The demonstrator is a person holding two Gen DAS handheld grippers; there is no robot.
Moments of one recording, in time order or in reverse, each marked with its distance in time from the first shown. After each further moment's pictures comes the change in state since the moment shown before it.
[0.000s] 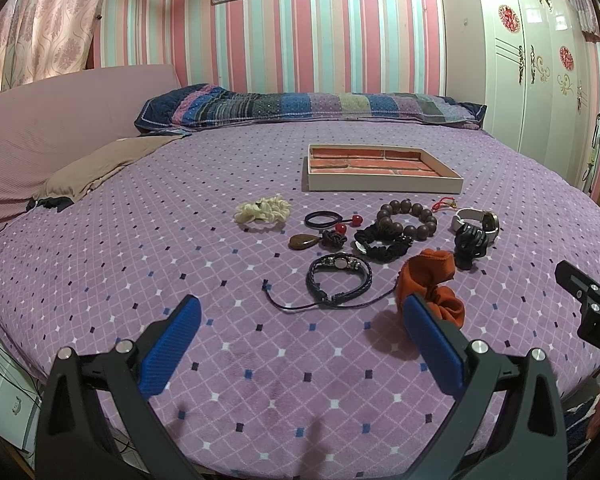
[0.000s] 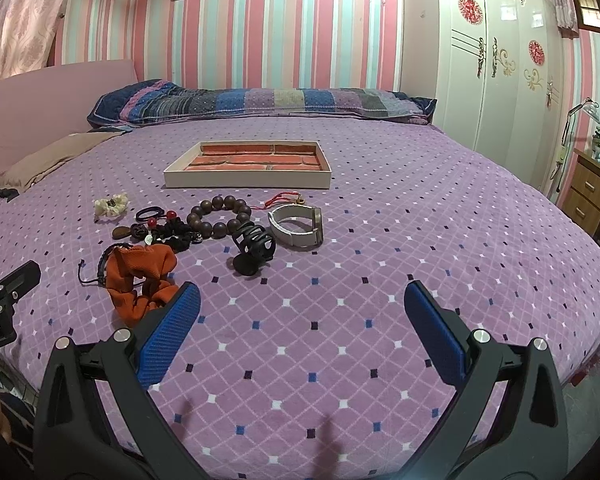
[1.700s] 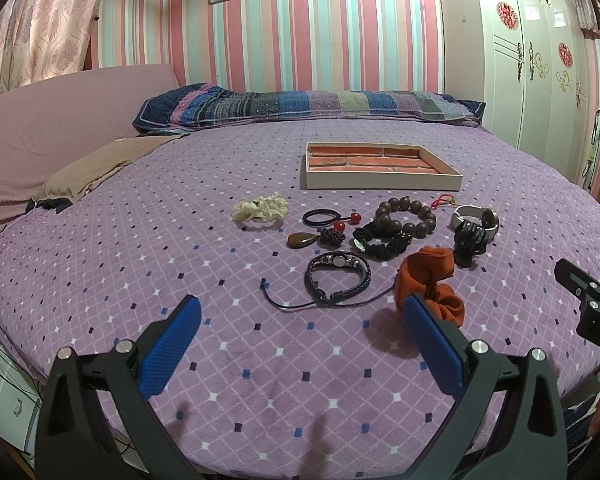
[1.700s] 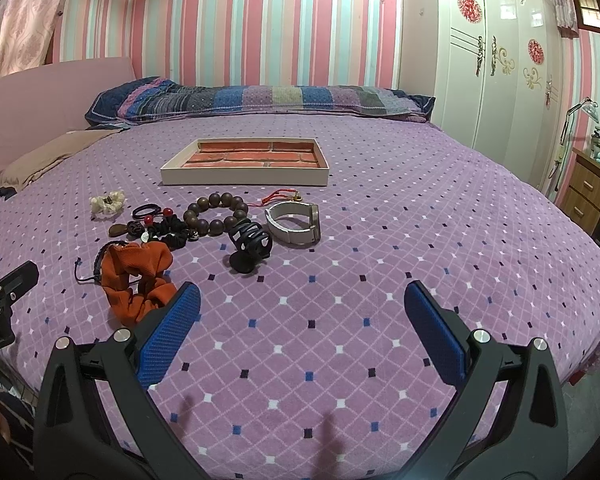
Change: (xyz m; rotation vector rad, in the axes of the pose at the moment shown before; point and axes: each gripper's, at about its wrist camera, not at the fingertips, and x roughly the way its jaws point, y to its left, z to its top) left arm 0.004 0.001 -0.003 0.007 0.006 0.000; right arm 0.004 -0.001 -0.002 -0.002 0.008 -0.006
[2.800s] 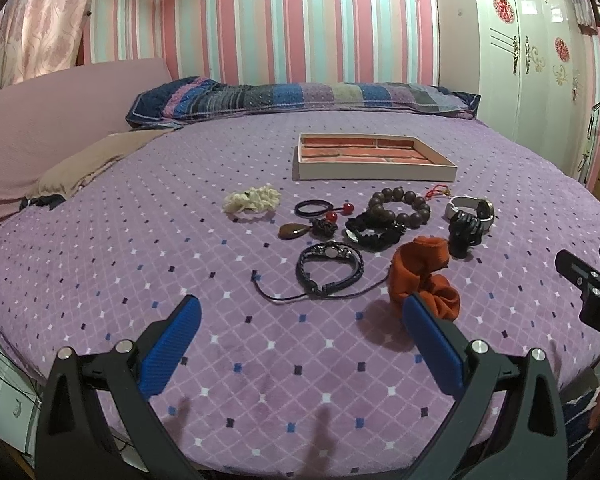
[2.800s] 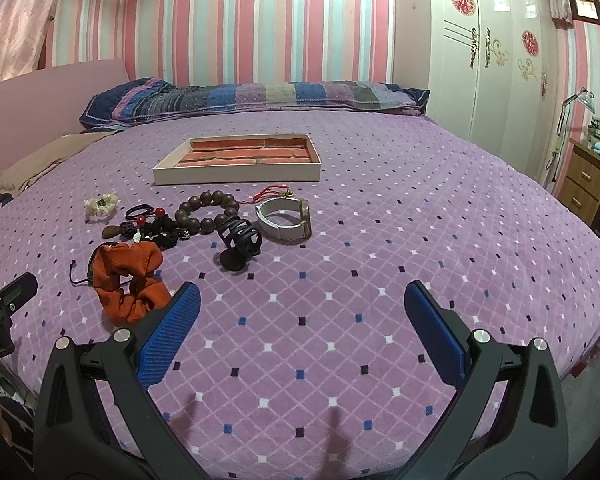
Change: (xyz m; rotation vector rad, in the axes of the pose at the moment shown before) left arm 0.006 0.000 -0.004 0.007 0.036 -0.025; right arm 0.002 -0.011 -0.001 0.028 0.016 -0.006
